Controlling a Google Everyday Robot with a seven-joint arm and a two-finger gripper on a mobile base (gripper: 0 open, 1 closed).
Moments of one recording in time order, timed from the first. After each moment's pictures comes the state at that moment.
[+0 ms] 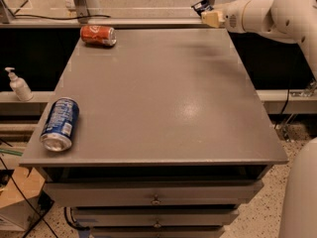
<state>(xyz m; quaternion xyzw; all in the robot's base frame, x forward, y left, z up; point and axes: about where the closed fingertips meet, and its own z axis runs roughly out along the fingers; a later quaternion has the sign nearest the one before) 0.828 -0.186 0.944 -0.29 0.74 0.17 0.58</state>
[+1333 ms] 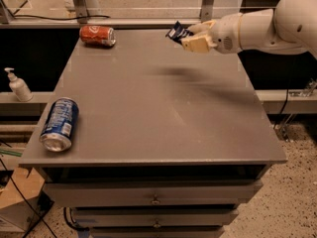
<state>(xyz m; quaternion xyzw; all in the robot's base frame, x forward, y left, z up) 0.694 -0.098 0.933 -0.45 0.69 0.24 0.51</state>
